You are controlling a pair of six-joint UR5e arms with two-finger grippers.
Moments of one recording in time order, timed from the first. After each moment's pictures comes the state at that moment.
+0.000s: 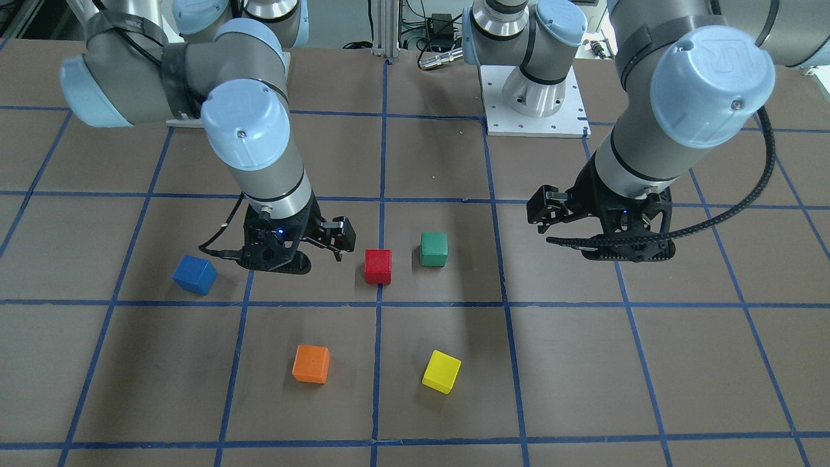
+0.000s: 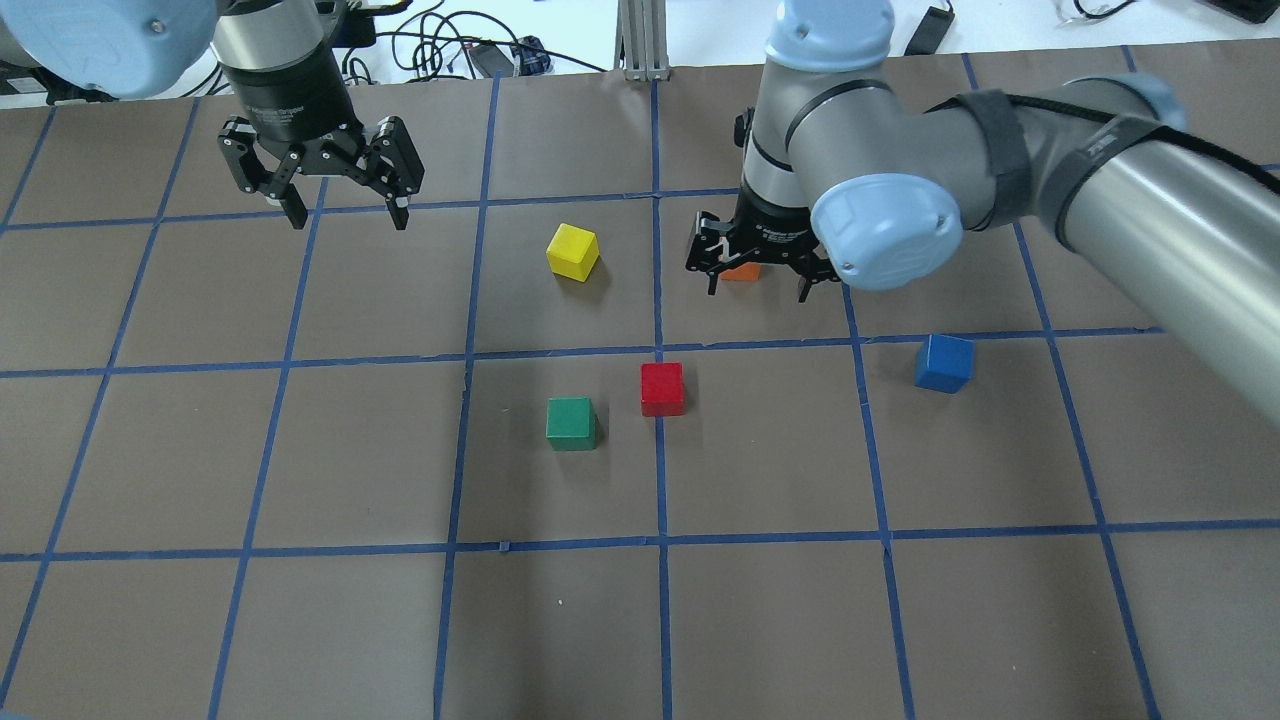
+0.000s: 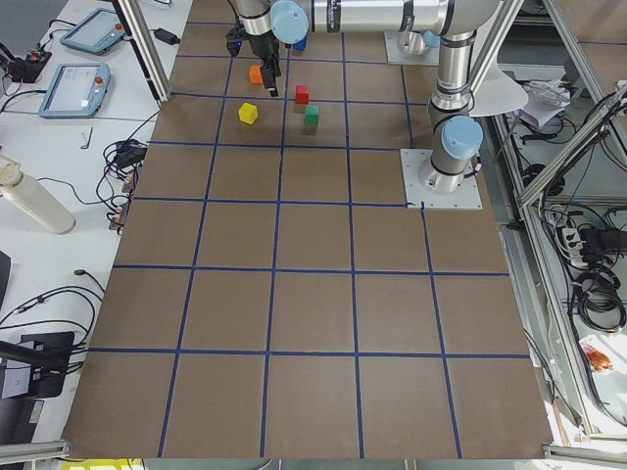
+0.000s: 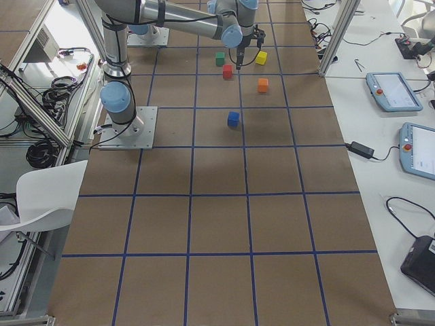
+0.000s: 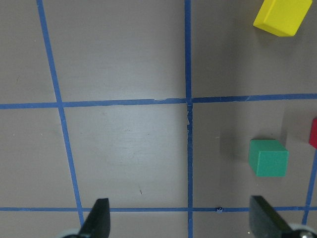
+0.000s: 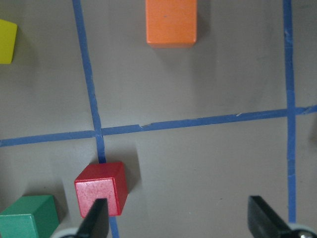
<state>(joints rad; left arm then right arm) -1.56 -1.83 -1.35 -1.71 1.64 0.03 1.80 -1.28 1.67 -1.95 -1.50 0.33</state>
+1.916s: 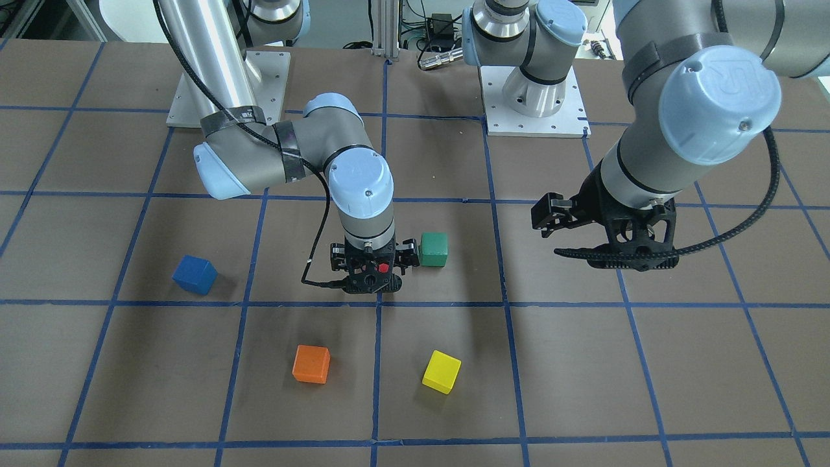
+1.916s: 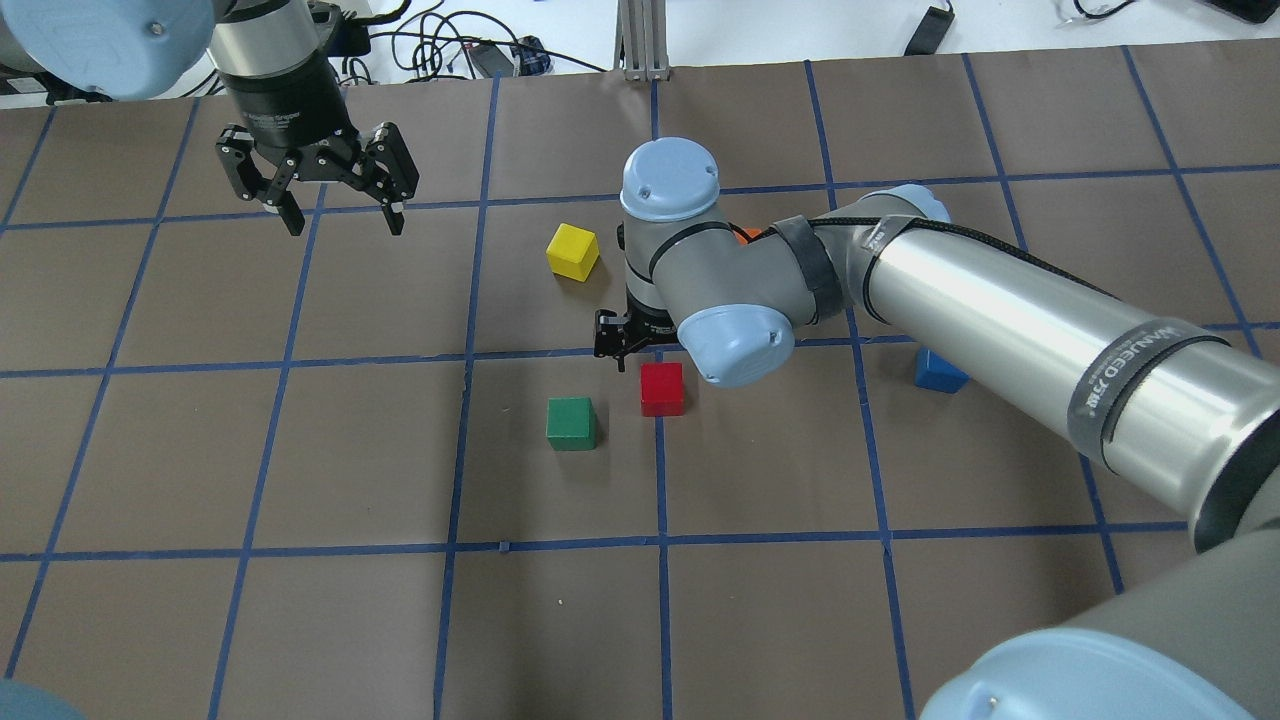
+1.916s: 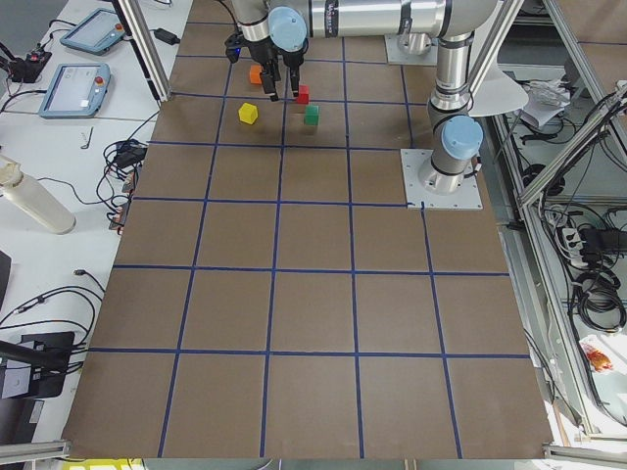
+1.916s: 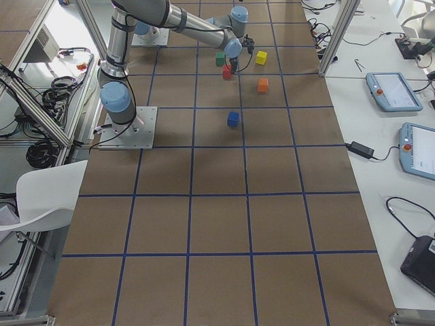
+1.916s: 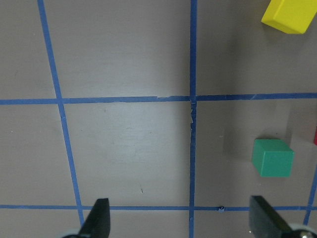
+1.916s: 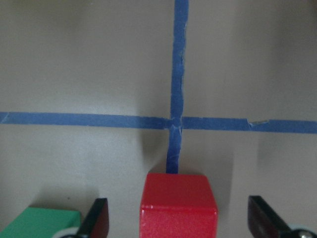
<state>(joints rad) -1.54 -1.84 -1.36 -1.71 1.63 0.03 1.95 -1.09 1.70 -2.15 -1.50 0.34</state>
